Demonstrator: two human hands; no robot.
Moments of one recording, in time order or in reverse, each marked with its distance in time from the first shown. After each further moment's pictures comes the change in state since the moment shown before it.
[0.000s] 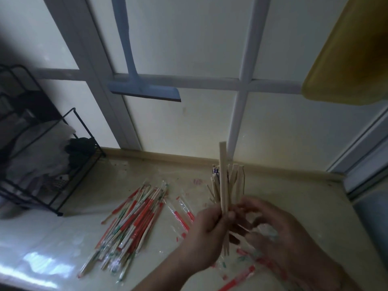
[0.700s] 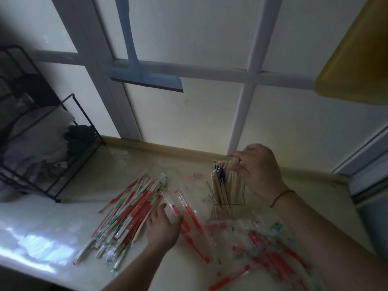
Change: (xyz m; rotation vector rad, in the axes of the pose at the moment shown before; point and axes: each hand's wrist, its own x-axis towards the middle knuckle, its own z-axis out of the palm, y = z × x) left_hand 0.006 -0.121 -0.078 0.691 0.590 -0.607; right_hand 0.138 0.038 -0.011 -0.708 0.198 -0.229
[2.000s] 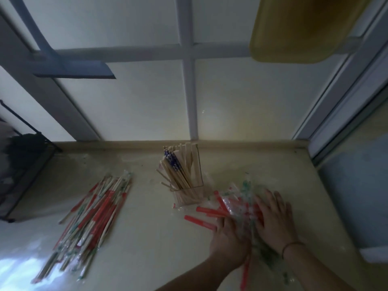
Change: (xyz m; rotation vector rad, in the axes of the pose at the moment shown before) left_hand -0.114 0.089 0.185 0.249 -0.491 0.505; right_hand -0.230 0.130 0.052 -0.344 -0.382 0.576
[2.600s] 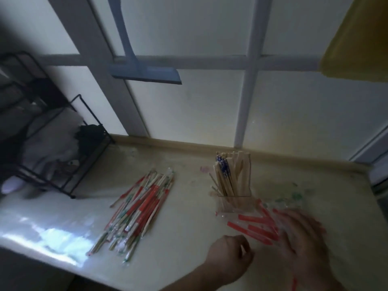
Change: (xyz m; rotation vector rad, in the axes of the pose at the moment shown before) left_hand -0.044 -0.065 -0.080 -0.010 0.013 -0.030; right_hand -0.022 -0.080 -0.049 0.473 0.583 -0.433
